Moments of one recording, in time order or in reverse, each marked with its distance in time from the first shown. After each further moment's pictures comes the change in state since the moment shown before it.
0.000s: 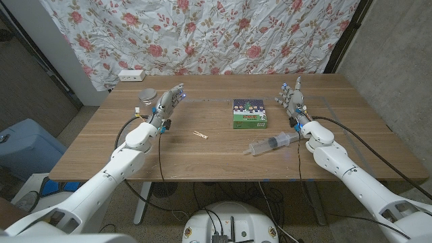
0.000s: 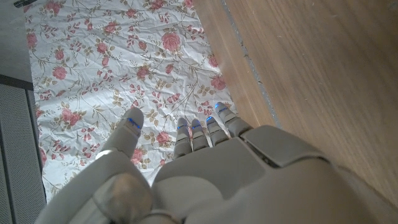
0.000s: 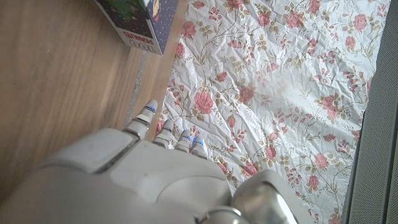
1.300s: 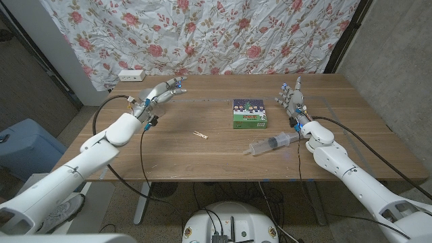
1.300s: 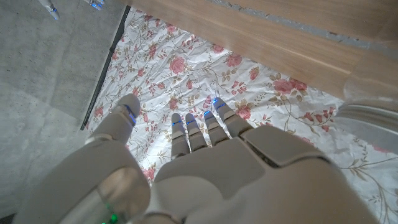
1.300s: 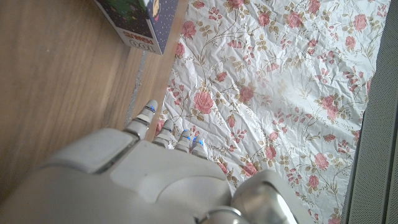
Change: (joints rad) left arm 0.052 0.266 -0.028 -0.183 0.509 -0.078 0.128; left_hand 0.170 -0.068 0.018 -0.009 0.008 0.078 -0.053 0.016 0.005 0.095 -0.045 0.000 0.000 0.065 -0.005 0.000 -0.002 0.046 -0.003 0.000 -0.004; right arm 0.000 0.000 0.000 0.000 0.000 0.001 0.000; right_hand 0.000 0.000 -0.008 0.000 0.008 0.000 0.000 0.000 0.000 0.000 0.000 0.000 0.004 0.000 0.000 0.000 0.000 0.000 0.000 0.000 0.000
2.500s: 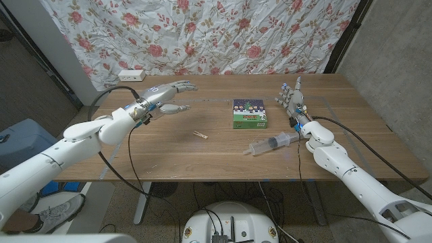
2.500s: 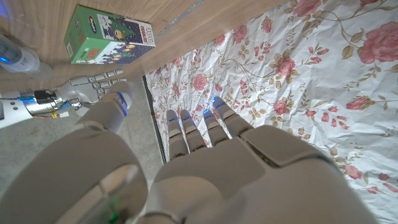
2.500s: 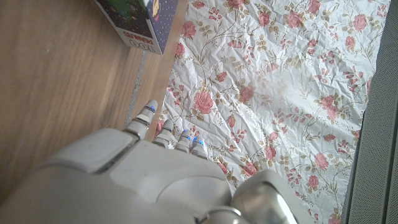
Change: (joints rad) left arm -0.031 0.161 0.024 -0.079 0.632 -0.061 0.146; left_hand 0.148 -0.117 0.000 0.000 0.000 0.064 -0.043 0.013 0.000 0.078 -0.047 0.003 0.005 0.014 0.004 -0.004 0.002 0.009 0.004 -0.007 0.003; right arm 0.000 0.000 0.000 -0.001 0.000 0.000 0.000; right_hand 0.000 0.000 0.000 0.000 0.000 0.000 0.000 0.000 0.000 0.000 0.000 0.000 0.000 0.000 0.000 0.000 0.000 0.000 0.000 0.000 0.000
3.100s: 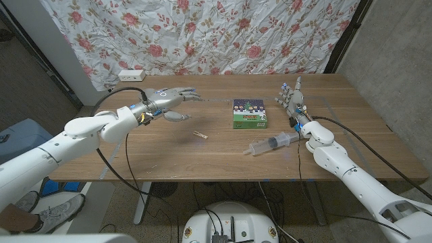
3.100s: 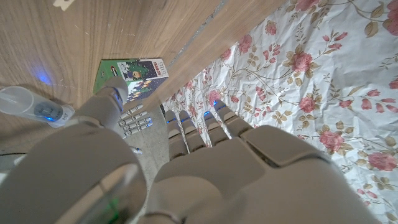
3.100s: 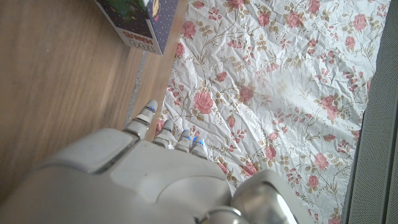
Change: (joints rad) left arm -0.041 0.053 0.060 -0.068 0.166 0.058 -0.070; left_hand 0.042 -0.042 -0.012 0.003 -0.005 -0.010 -0.020 0.000 0.000 0.002 -0.019 -0.007 0.000 -0.027 0.001 -0.001 0.000 -0.045 -0.001 -0.006 0.000; right arm 0.000 0.000 0.000 0.000 0.000 0.000 0.000; right_hand 0.000 0.000 -0.008 0.000 0.000 0.000 0.000 0.000 0.000 0.002 -0.002 0.000 0.000 0.000 0.000 -0.005 0.000 0.000 0.000 -0.004 0.000
